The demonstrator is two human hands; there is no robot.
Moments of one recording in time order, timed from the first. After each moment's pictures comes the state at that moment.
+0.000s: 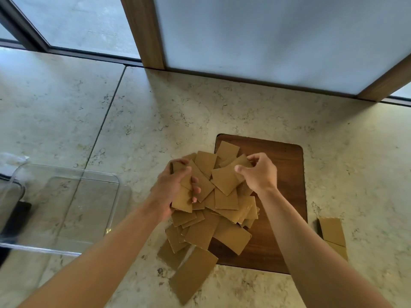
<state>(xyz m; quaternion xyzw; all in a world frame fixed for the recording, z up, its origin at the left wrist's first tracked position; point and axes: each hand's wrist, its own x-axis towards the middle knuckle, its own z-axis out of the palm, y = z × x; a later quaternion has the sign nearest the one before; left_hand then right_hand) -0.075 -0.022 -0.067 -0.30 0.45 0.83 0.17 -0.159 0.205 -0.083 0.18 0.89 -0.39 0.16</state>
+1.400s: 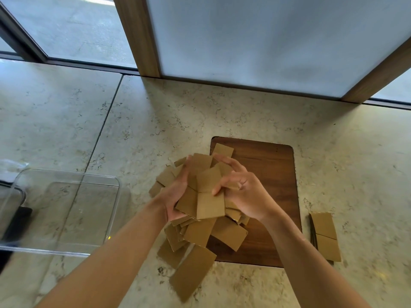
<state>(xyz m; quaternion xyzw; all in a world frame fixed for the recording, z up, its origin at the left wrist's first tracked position) -0.072 -0.005 -0.055 -0.23 0.40 0.80 0.38 -0.096 0.201 -0.020 -0.15 0.76 -0.58 0.24</state>
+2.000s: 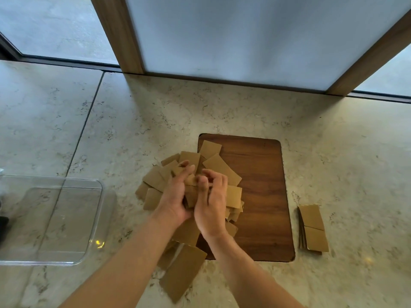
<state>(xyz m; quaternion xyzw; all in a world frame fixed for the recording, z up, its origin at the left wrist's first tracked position) -0.068 0.035 -0.065 -0.38 0.30 0.85 0.21 -0.045 0.130 -0.072 0.06 0.82 -0.56 -0.04</state>
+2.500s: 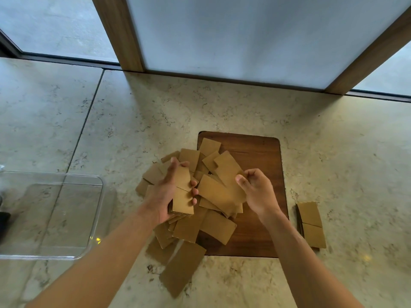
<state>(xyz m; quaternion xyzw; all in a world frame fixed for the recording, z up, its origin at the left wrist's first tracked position) -0.062 0.007 -0.071 -0.28 0.40 0.84 0.25 -0.087 0.252 -0.074 0.18 0.80 -0.55 0.16</state>
